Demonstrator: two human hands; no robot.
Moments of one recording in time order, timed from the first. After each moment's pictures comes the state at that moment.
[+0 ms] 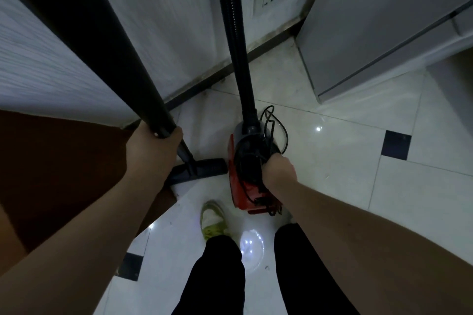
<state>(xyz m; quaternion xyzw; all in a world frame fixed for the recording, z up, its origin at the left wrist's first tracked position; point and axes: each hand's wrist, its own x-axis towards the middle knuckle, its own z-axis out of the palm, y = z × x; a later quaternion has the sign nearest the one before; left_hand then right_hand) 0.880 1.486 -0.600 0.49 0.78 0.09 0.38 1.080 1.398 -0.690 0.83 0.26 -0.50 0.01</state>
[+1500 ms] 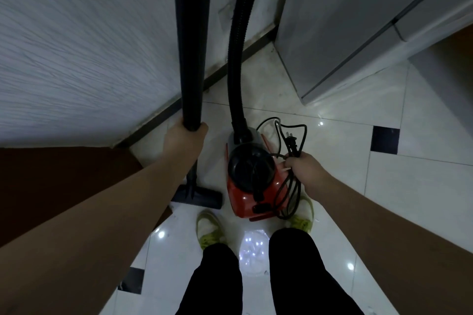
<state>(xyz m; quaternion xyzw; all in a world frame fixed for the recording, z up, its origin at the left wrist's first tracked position) 0.979 1.512 -0.642 0.51 0.75 0.02 0.43 1.189 1.380 -0.684 0.75 0.02 -0.62 -0.24</state>
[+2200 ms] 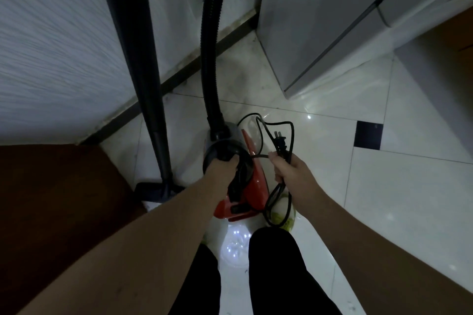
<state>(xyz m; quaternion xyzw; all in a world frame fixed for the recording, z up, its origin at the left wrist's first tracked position) 1.066 1.421 -0.725 0.27 0.75 -0.05 0.59 1.207 1.345 -0.688 0.70 0.05 -0.61 -0.36</state>
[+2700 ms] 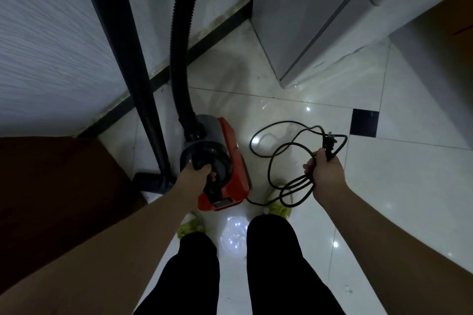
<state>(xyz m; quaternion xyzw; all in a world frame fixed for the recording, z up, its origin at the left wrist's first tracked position) 1.003 1.395 -0.734 0.22 0.75 0.02 0.62 1.252 1.302 -0.712 0.80 -0.15 -0.44 -0.38</state>
